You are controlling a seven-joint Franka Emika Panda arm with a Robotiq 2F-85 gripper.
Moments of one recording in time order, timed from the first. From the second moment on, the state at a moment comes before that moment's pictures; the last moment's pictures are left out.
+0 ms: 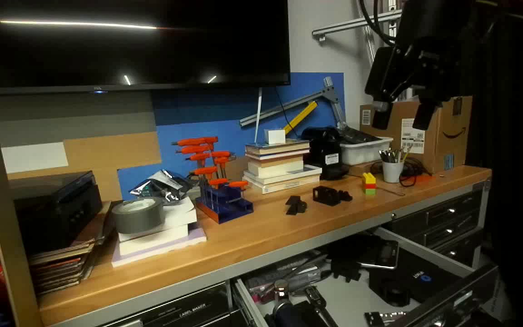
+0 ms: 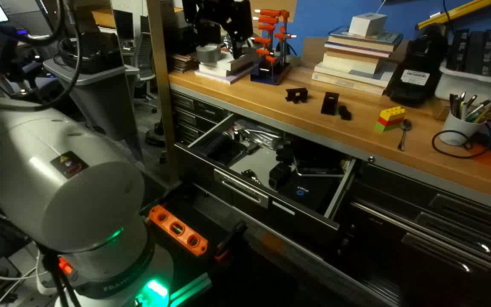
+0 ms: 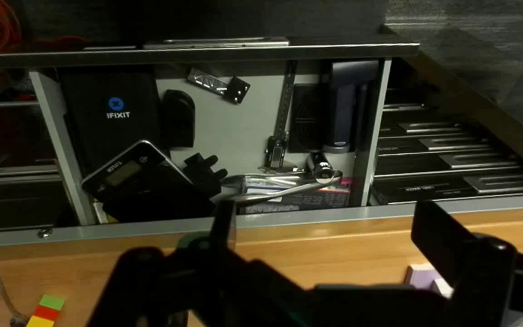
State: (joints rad) arm 0.07 -0.83 0.01 -2.61 0.08 1.98 0.02
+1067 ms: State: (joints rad) arm -0.01 -0.70 0.08 -2.60 0.05 2.20 0.19
